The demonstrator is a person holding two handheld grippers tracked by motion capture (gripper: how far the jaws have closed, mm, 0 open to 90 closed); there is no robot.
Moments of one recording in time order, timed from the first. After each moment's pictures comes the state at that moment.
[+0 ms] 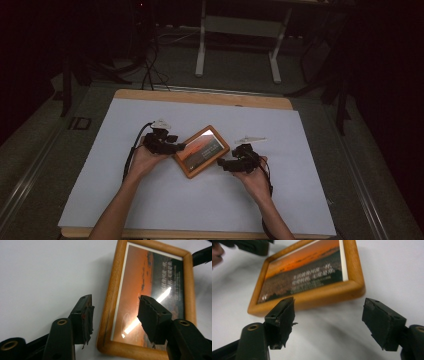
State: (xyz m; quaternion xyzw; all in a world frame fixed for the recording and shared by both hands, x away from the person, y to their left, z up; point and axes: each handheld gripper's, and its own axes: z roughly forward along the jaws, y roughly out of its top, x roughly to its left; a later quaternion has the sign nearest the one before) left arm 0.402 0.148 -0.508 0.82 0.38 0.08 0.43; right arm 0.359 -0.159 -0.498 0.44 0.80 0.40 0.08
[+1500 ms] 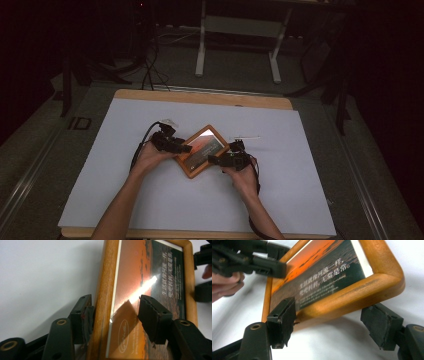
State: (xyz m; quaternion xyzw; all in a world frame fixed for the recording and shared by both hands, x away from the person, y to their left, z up) left arm 0.423 0.137 -0.522 0.83 0.37 -0.01 0.41; right arm 0.376 -0.141 -0.516 0.52 0.75 0.41 0.00
